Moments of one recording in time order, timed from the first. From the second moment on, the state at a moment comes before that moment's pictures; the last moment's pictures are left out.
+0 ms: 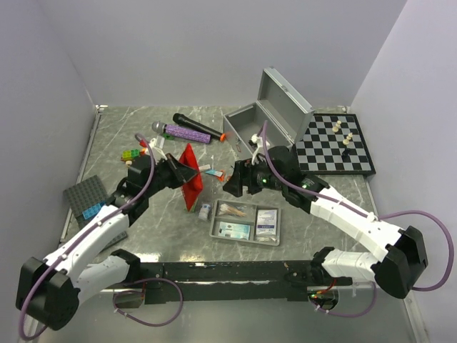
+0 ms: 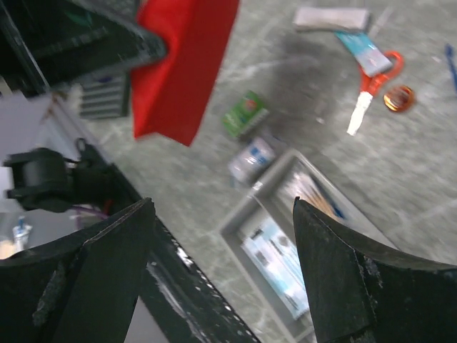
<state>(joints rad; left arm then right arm) -0.42 1.00 0.65 0.01 0.21 -0.83 0.72 1.15 0.91 -0.26 -0.24 0.49</state>
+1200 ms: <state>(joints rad) -0.62 0.99 0.67 0.11 0.11 -0.93 0.86 1.38 1.13 -0.33 -0.18 0.48</state>
